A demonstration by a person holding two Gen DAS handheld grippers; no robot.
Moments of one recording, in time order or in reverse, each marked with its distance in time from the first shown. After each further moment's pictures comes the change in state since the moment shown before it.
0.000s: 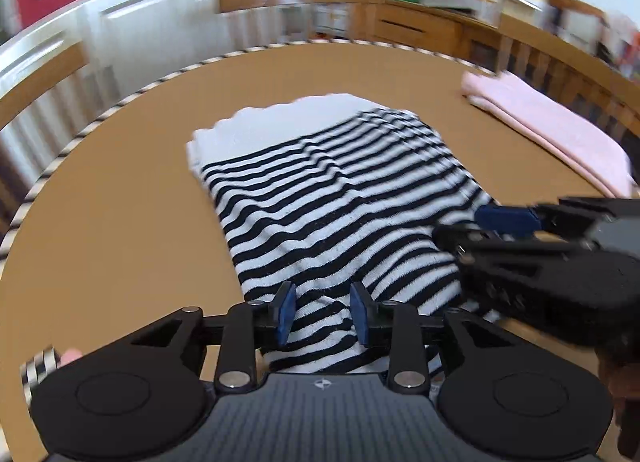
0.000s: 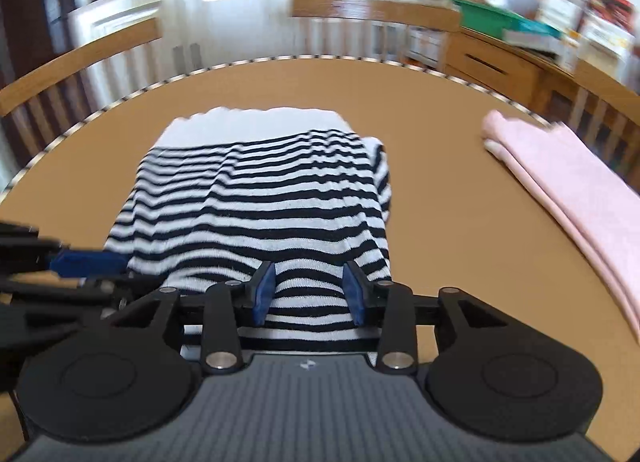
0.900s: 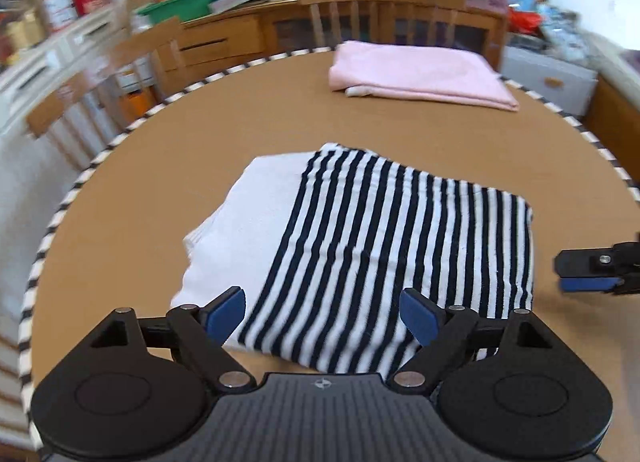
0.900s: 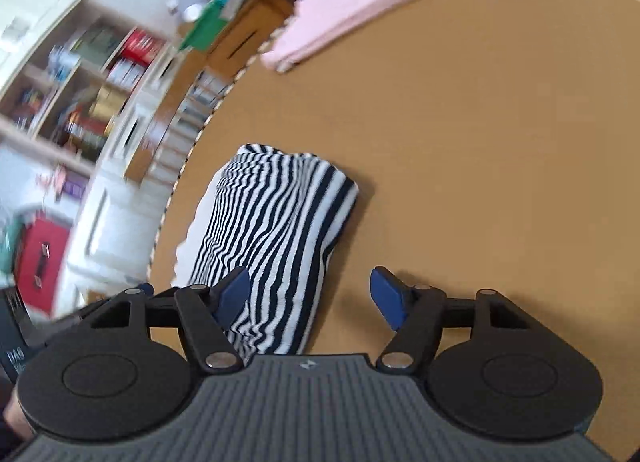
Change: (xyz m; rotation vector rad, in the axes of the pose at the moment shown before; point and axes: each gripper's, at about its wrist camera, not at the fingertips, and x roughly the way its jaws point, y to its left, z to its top) left arm 0.031 0.093 0.103 0.598 0.003 -0.453; right arm -0.074 0.020 -0.109 1.233 -0.189 0.005
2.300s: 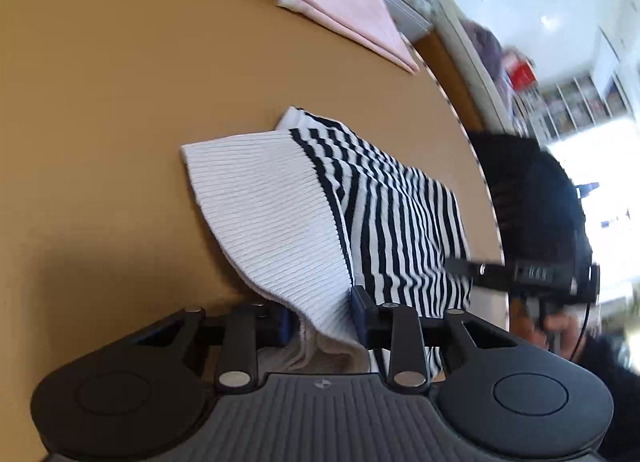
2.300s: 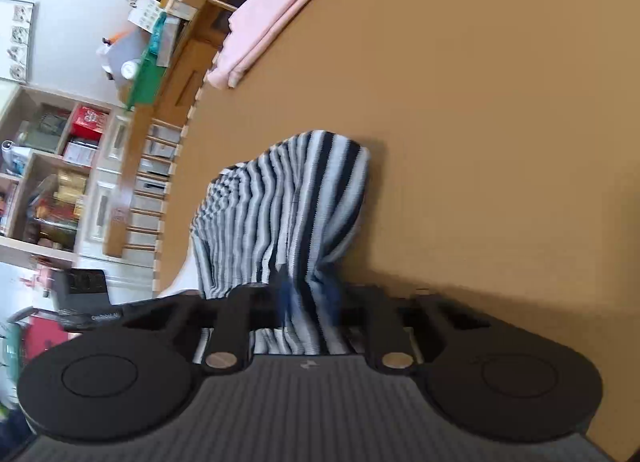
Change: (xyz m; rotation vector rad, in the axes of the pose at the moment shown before) left arm 0.159 0.144 0.055 -0.099 0.386 -0.803; right arm 0.062 0.018 -0.024 0.243 -0.111 -0.043
